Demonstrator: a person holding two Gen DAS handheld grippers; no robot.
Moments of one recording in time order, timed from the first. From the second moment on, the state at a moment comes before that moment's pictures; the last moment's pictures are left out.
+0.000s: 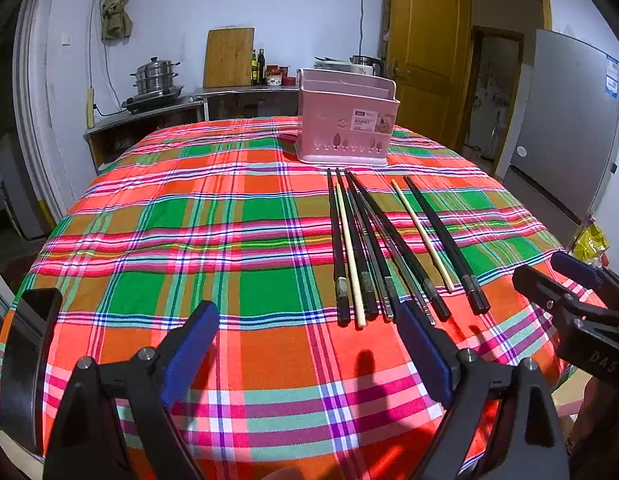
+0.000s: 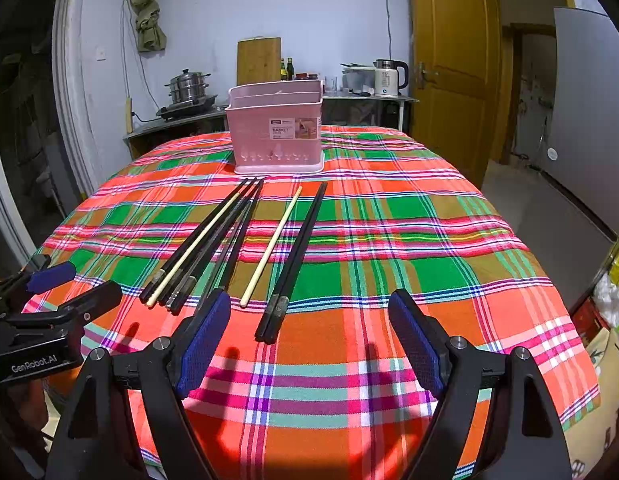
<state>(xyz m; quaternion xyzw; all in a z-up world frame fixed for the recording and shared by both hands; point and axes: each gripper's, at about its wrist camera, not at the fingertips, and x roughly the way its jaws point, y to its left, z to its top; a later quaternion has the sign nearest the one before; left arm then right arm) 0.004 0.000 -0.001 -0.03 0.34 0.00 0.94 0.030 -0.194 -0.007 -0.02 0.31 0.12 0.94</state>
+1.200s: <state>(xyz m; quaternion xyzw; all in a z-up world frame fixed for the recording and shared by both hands) 0.135 0.014 -0.020 -0.04 0.43 -0.07 0.90 0.163 -0.192 -0.031 0.02 0.43 0.13 0.89</state>
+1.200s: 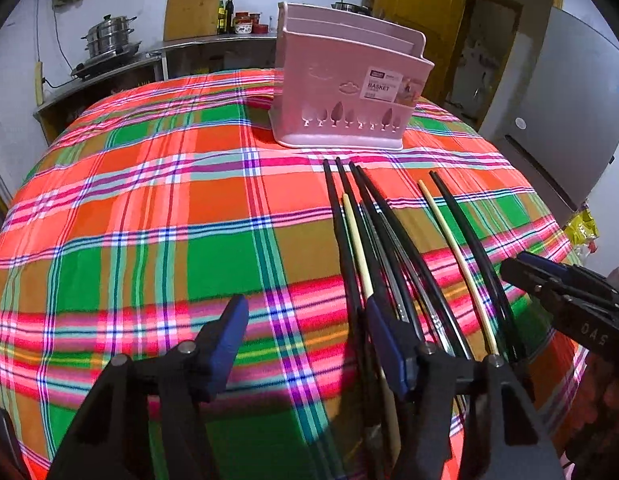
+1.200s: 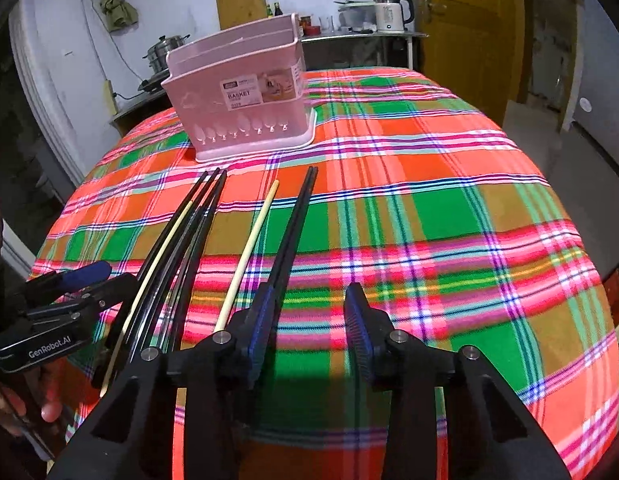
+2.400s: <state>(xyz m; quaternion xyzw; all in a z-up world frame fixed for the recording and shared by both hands) 0.186 -0.003 -0.018 0.02 0.45 -0.06 0.89 0.217 -0.201 -0.034 0.03 0.47 0.11 0.88</state>
